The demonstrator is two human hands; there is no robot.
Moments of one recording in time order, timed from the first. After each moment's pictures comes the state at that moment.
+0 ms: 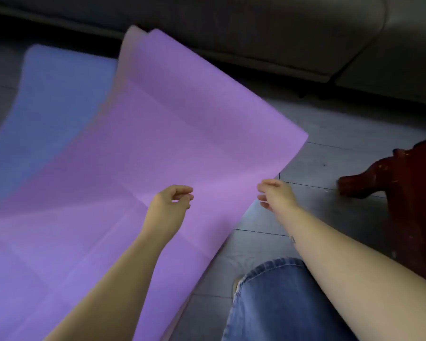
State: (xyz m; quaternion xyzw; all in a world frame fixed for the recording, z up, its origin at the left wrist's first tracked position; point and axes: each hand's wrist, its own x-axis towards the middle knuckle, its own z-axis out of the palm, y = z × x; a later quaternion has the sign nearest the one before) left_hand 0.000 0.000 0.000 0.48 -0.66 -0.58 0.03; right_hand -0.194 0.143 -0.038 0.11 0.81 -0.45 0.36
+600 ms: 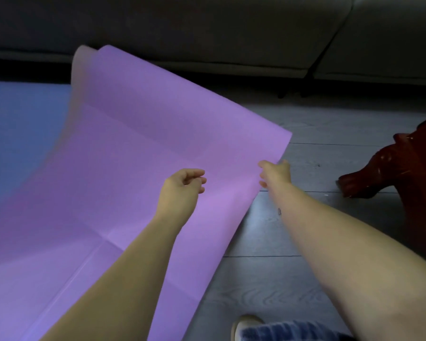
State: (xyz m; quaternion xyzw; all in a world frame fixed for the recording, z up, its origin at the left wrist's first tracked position) left_hand -0.125 0.017 -0.035 0.42 -0.66 -0.62 0.08; right_hand -0.303 0.130 -0.098 0.17 0.78 -0.56 0.23
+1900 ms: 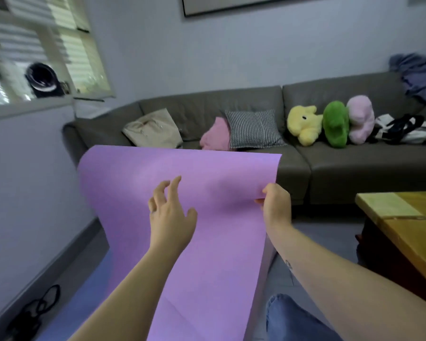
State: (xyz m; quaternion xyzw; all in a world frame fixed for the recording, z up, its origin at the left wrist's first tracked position) left_hand 0.060 0.086 0.307 0.33 -0.85 -0.18 0.36; right_hand -0.102 0.194 0.291 -0.12 0.61 -0.78 0.10
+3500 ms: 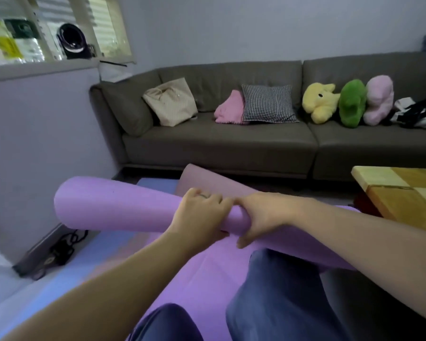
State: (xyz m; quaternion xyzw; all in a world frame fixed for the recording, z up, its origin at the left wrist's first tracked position) left_hand 0.140 0.191 0.283 0.09 -0.97 0.17 0.16; right_hand 0.013 0.301 0.328 -0.60 0.78 0.02 0.18
